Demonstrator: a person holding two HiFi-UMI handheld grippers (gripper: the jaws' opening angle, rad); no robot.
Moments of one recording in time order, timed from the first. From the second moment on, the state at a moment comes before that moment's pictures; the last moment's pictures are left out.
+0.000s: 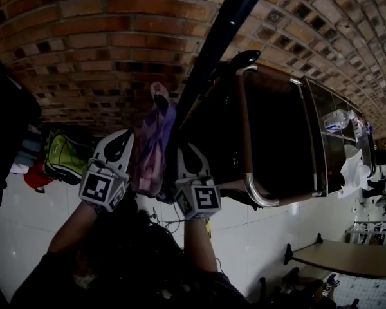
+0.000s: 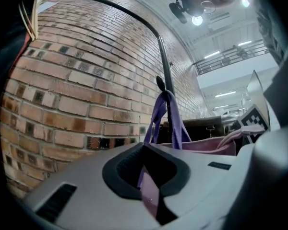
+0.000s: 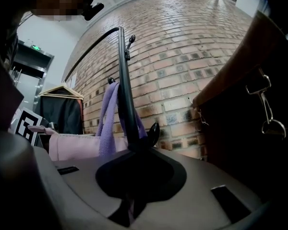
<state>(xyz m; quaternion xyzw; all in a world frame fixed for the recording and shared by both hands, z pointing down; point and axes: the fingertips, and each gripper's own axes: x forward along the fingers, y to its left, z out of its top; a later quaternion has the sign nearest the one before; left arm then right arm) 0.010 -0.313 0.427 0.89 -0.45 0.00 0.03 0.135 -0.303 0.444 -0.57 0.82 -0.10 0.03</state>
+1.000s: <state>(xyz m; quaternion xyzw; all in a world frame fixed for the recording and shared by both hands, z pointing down) 0.008 -0.334 0.404 0.90 -0.43 -0.01 0.02 0.196 -0.309 0.352 -0.62 0.77 -0.05 0.11</state>
